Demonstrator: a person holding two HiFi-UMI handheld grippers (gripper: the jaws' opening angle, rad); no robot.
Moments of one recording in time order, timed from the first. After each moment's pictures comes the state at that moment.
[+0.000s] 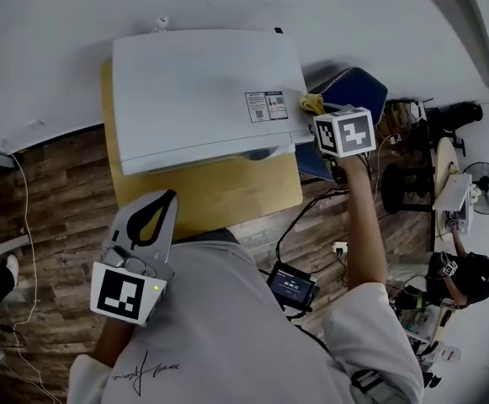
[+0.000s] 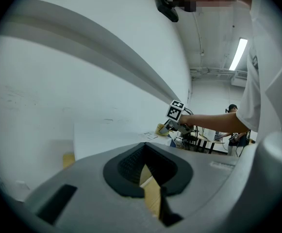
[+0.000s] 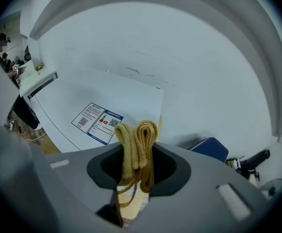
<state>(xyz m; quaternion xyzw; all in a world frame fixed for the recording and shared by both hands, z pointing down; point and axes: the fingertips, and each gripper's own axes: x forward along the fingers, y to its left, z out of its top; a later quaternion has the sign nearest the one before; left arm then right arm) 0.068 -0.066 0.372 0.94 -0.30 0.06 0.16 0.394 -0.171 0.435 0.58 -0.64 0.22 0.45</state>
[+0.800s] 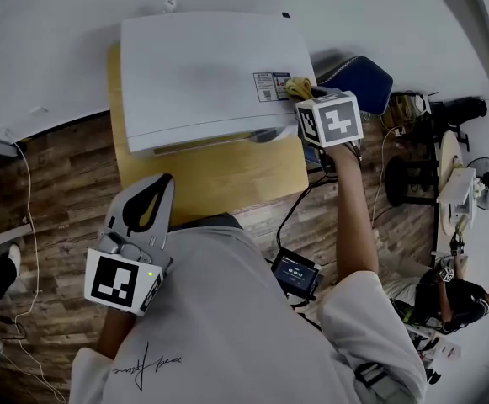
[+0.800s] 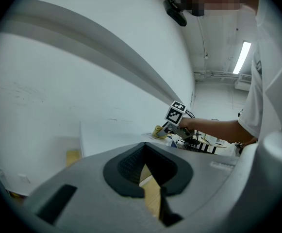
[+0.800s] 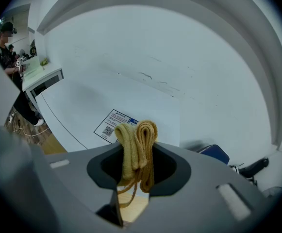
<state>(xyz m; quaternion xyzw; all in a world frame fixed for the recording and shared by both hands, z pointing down) 0.047 -0.052 0.379 0.94 -0.31 0.06 0.16 0.334 -0.167 0.436 0.58 -0.65 0.19 0.46</state>
